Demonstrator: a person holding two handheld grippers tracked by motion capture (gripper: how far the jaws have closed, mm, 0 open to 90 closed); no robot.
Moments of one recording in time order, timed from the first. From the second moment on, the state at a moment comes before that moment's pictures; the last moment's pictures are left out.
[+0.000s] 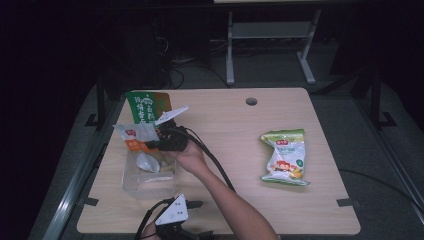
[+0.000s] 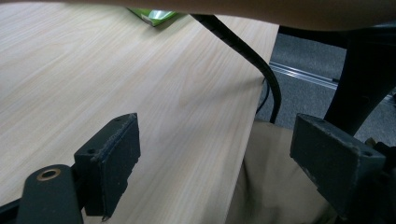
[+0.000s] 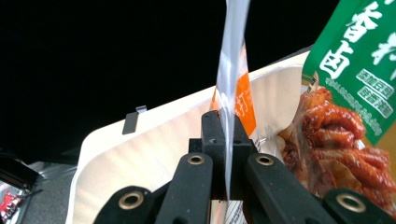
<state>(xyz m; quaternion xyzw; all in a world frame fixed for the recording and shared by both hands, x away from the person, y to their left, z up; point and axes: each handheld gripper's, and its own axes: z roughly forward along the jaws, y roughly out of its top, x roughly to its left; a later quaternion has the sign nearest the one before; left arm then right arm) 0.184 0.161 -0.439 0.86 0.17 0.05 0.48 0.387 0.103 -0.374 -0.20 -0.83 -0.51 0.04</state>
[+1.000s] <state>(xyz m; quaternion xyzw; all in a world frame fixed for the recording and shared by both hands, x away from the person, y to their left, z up) 0.183 0.163 -0.438 0.86 0.17 0.05 0.48 0.386 0.079 -0.383 -0.22 -0.83 -0.51 0.04</state>
